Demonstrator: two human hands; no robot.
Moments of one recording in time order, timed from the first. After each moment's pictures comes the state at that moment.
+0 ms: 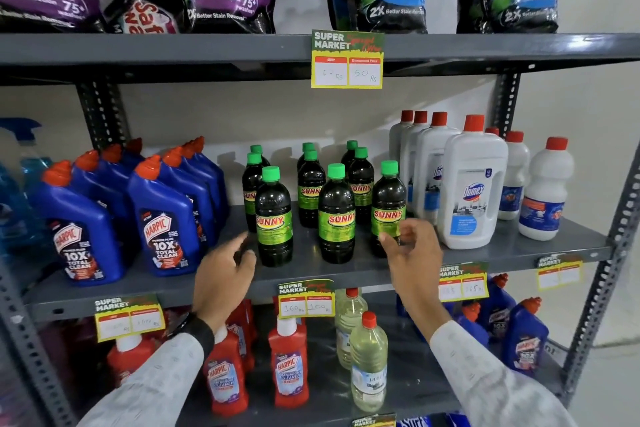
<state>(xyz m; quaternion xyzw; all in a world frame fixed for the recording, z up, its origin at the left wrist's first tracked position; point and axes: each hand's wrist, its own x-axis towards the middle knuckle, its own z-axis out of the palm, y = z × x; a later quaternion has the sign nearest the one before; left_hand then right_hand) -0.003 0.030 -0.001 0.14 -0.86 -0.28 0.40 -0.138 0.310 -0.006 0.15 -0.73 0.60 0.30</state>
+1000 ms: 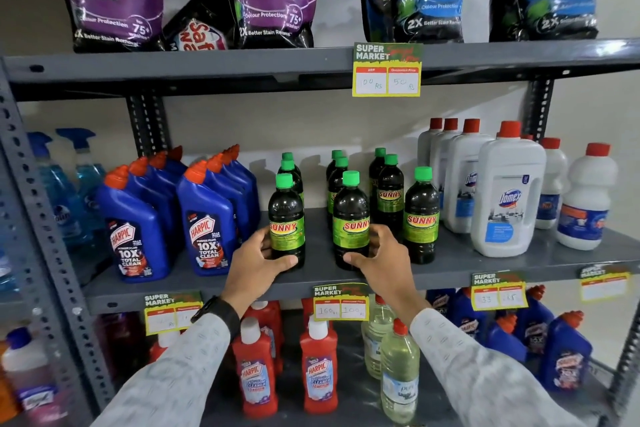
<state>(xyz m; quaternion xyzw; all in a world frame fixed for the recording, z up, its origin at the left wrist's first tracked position) -0.002 0.004 0.017 0.11 -0.82 -0.48 0.30 -0.117 0.228 0.005 0.22 -0.80 0.54 0.11</state>
